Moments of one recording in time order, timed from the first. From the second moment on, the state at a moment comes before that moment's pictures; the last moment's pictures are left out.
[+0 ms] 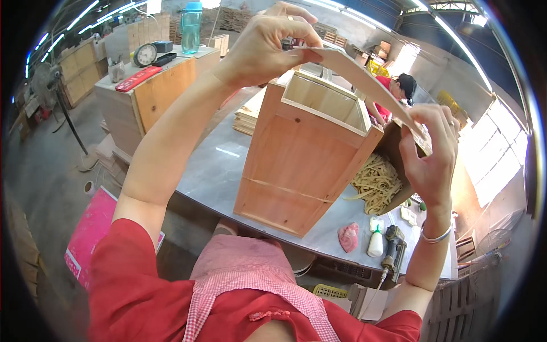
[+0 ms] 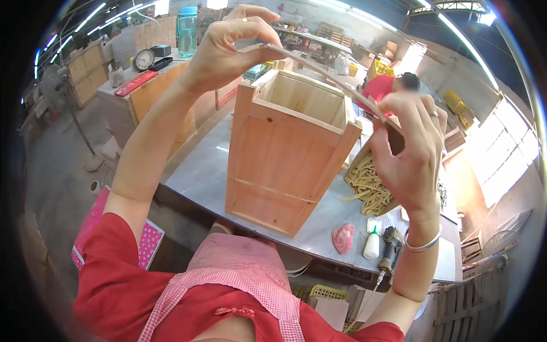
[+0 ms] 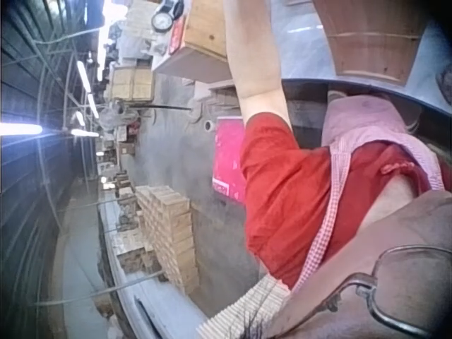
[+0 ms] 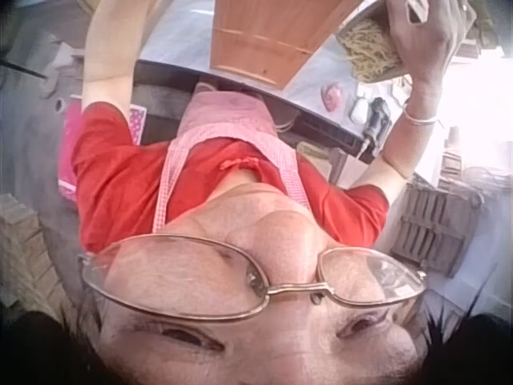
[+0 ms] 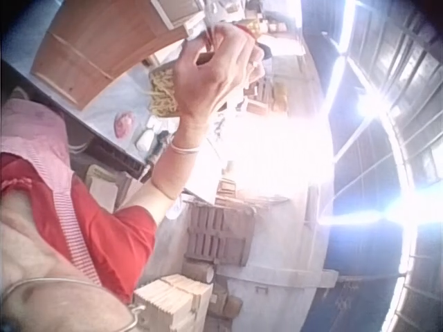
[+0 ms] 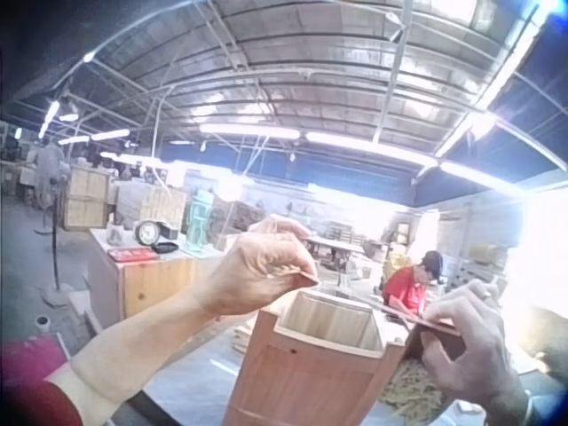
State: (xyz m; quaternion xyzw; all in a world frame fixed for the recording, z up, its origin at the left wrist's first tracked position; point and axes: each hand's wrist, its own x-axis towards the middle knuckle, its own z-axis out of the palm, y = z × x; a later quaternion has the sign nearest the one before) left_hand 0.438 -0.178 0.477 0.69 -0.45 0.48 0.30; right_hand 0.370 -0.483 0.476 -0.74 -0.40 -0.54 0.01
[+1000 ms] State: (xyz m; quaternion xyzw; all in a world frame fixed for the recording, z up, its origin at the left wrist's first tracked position) left_hand 0.601 -0.165 0.379 0.69 -0.28 0.00 0.66; right_hand 0.464 -0.410 0.490 -0.82 -0.39 -0.40 -0.12
